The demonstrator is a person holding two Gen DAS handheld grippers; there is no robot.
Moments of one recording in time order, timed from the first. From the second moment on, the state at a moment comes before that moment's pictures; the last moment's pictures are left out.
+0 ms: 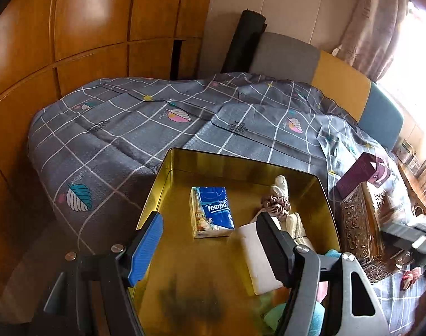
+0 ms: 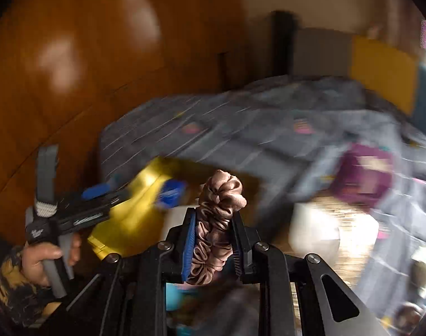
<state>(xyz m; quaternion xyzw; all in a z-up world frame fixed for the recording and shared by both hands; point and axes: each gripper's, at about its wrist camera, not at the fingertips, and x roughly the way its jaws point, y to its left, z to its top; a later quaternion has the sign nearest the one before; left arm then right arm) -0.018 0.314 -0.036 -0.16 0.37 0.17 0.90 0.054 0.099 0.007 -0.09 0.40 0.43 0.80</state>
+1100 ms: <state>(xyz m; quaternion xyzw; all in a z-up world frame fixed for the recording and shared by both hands) -0.021 0.268 -0.027 -0.11 0.37 0.13 0.91 0.026 0.101 -0.026 -0.10 0.35 0.36 0.86</state>
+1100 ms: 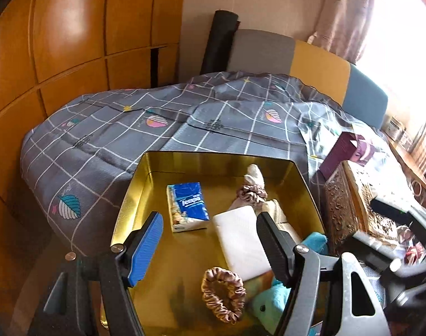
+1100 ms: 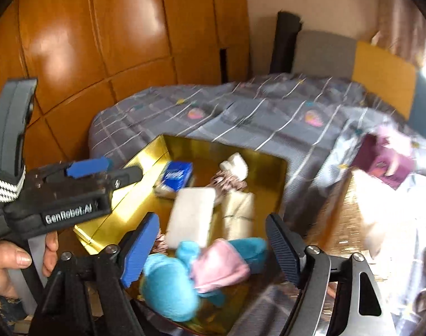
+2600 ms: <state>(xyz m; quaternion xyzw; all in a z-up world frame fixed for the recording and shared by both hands) -0.006 0.143 0.018 0.03 0.34 0.03 0.94 0.125 -0.363 -0.046 0.14 0.36 -0.21 0.90</state>
